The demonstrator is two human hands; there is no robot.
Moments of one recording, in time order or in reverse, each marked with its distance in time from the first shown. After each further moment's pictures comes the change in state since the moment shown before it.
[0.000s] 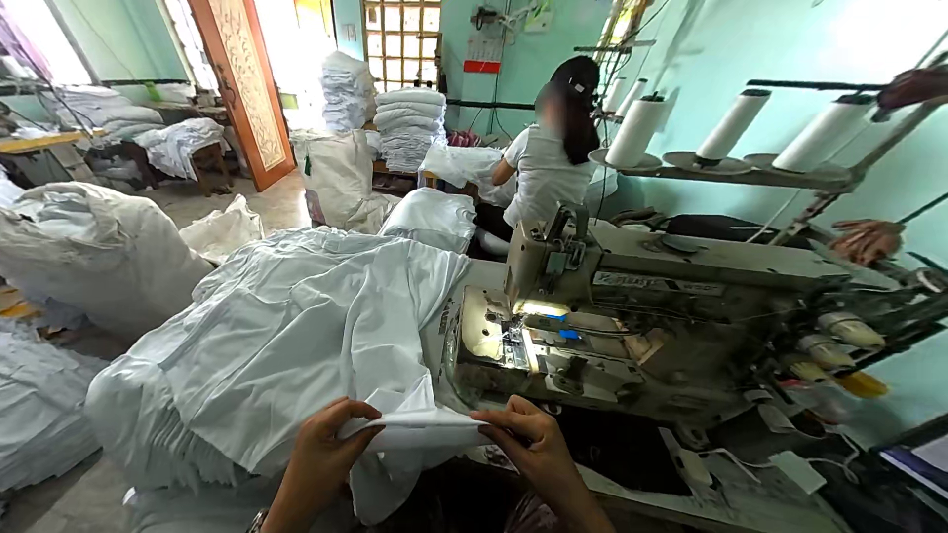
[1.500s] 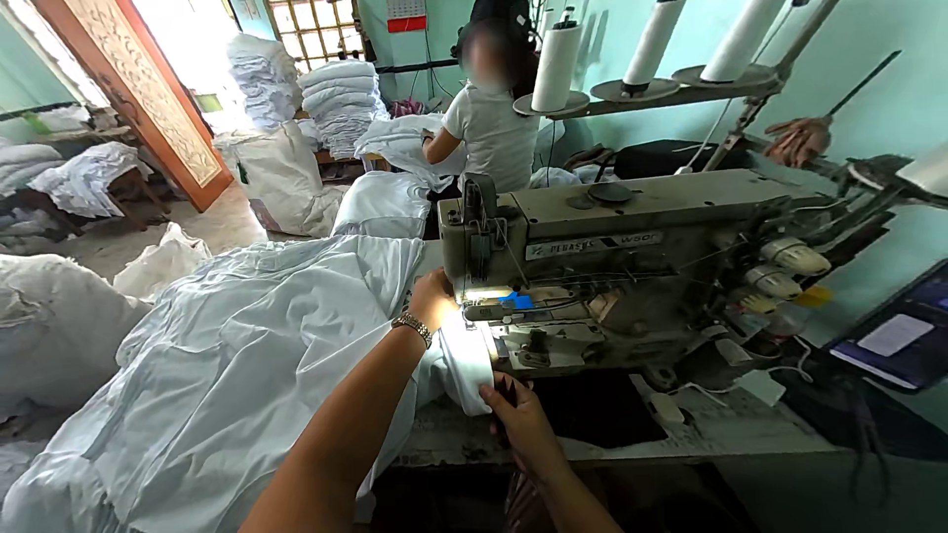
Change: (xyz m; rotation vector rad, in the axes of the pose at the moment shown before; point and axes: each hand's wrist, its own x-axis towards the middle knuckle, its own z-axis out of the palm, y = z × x) left_hand 0.228 0.003 0.215 0.324 -0.579 -0.192; right_hand -0.005 0.022 0.000 0.574 0.341 0.660
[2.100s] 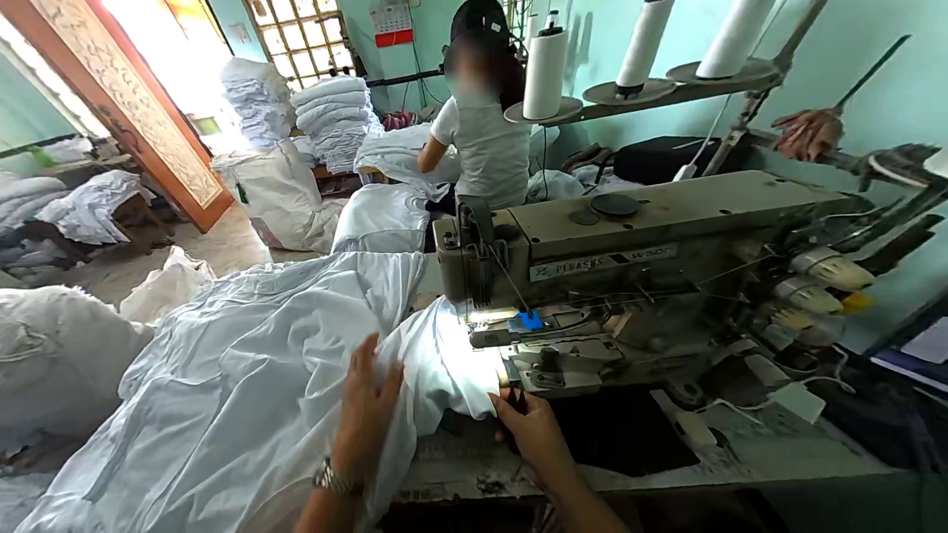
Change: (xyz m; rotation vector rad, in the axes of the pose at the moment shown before) left_hand -0.132 -0.094 -0.013 -0.024 0.316 -0.030; right_hand 0.019 -0.004 0.008 -0.045 0.098 0.024
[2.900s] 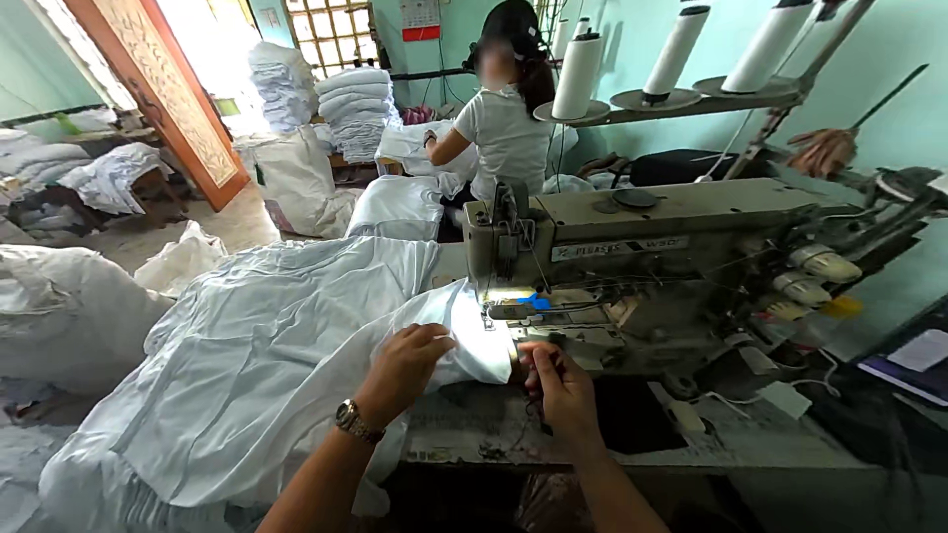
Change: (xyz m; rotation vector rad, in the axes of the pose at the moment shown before) left_hand 0.007 0.039 -0.011 0.132 -0.044 0.698; right_hand 0.009 -0.022 -0.021 -0.288 0.053 -0.591
